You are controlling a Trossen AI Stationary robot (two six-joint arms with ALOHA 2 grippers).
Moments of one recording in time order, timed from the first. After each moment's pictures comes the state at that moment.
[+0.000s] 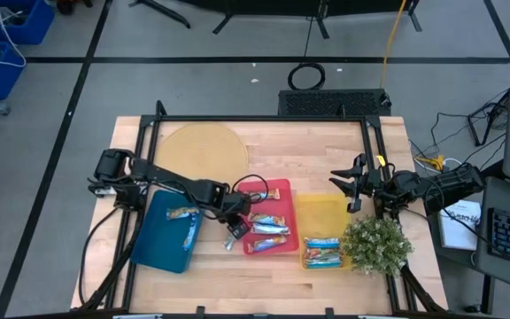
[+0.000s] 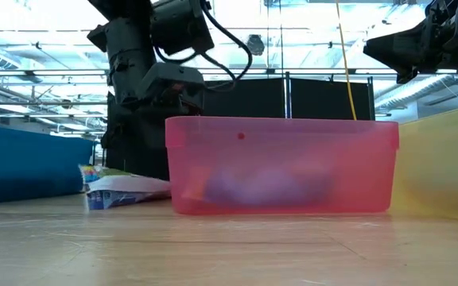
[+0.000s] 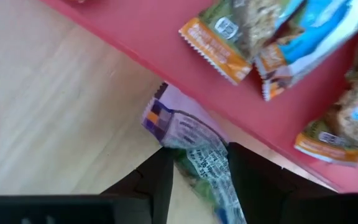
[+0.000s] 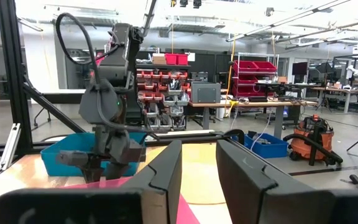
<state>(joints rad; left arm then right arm) -0.14 1.81 1.08 -0.50 0.13 -0.85 0.20 0.12 0.01 0.30 0.42 -0.09</state>
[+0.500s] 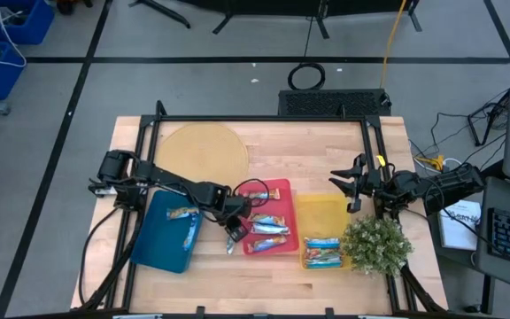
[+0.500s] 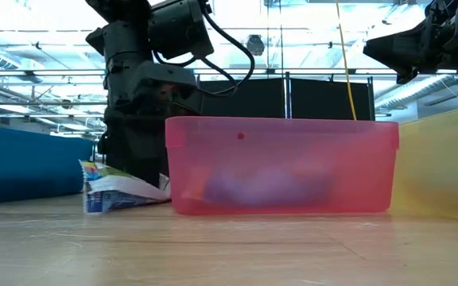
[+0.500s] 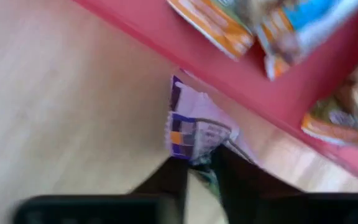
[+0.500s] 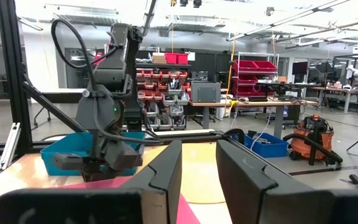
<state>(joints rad) -0.15 1.84 1.08 -0.52 0.18 -0.83 0.20 0.12 0.02 0.30 0.42 -0.09</state>
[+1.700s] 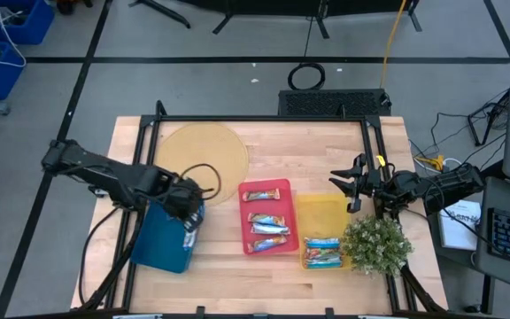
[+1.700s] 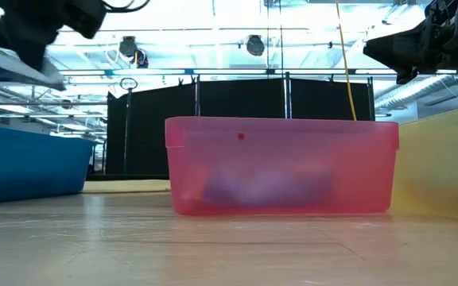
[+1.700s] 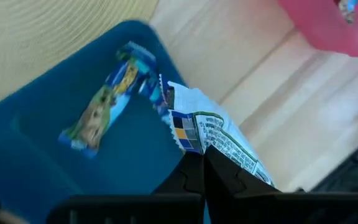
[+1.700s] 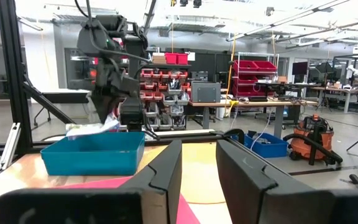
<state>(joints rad) -0.26 1.27 1.08 -1.16 0.08 -1.10 0.20 0.12 0.01 0.30 0.42 -0.09</state>
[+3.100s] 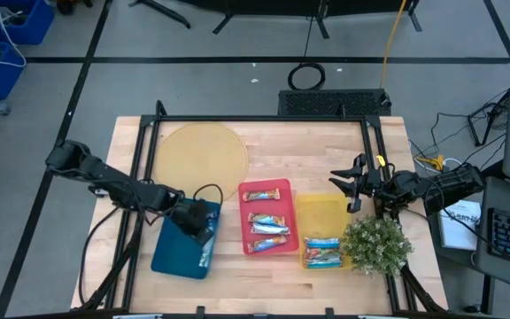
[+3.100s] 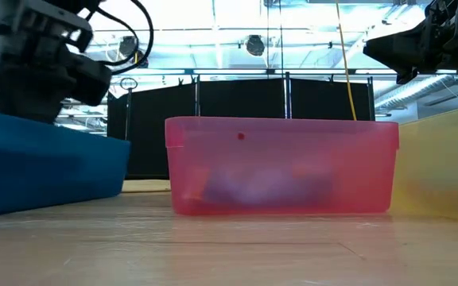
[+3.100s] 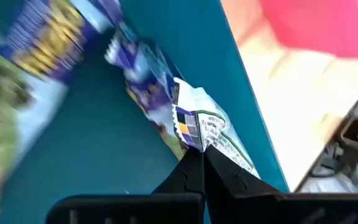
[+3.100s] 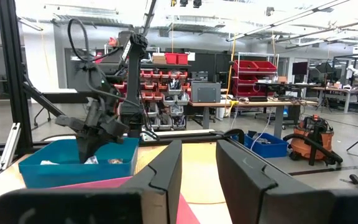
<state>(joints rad) -0.33 1.32 0.63 -0.33 0.18 -1.23 0.20 0.12 0.01 0.30 0.42 -0.09</state>
